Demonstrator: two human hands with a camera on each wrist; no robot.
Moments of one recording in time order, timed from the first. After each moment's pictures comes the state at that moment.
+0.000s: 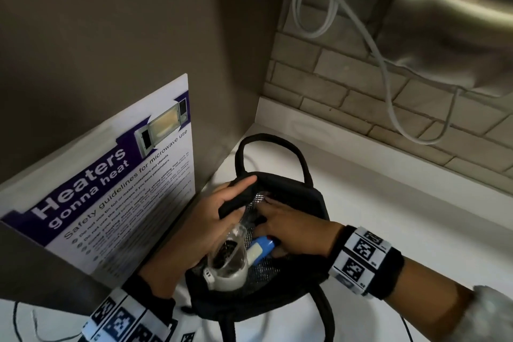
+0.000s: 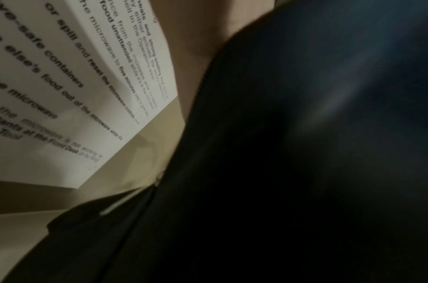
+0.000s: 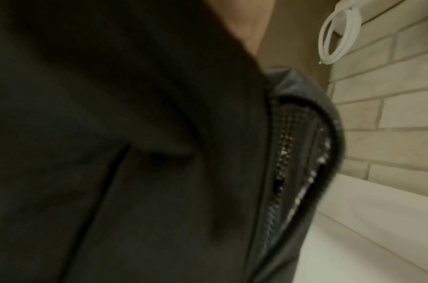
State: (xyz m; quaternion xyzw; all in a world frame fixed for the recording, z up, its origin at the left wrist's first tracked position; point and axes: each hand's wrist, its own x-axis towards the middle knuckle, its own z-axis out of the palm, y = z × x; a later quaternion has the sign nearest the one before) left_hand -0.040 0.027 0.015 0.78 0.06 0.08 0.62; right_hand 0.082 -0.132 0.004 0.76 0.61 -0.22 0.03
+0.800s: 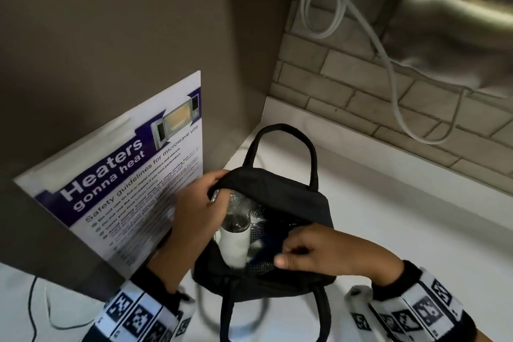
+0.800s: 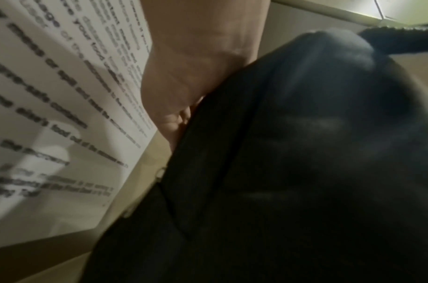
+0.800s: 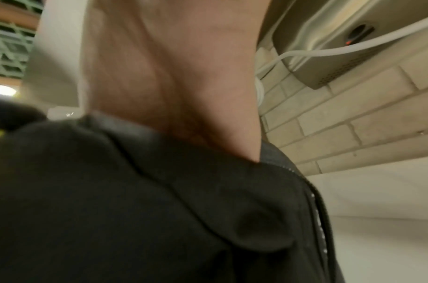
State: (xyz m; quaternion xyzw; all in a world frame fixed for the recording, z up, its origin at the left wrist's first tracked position) left_hand -0.044 0.034 0.013 0.79 0.23 0.25 0.51; right_hand 0.048 -0.177 0.045 0.79 0.49 -0.35 -0.13
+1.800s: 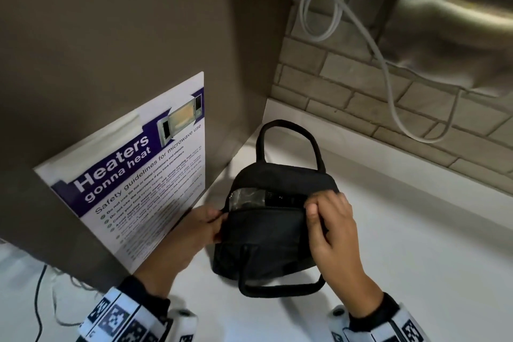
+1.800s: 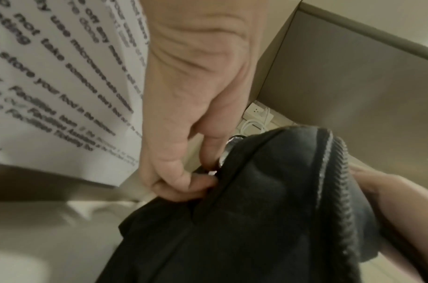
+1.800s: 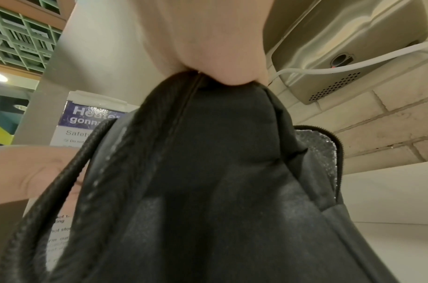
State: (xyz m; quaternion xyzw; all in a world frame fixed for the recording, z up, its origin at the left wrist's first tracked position) left_hand -0.067 0.035 0.002 0.68 0.31 -0.06 0.66; right_hand 0.013 -0.176 0.031 0.83 0.34 0.16 -0.42
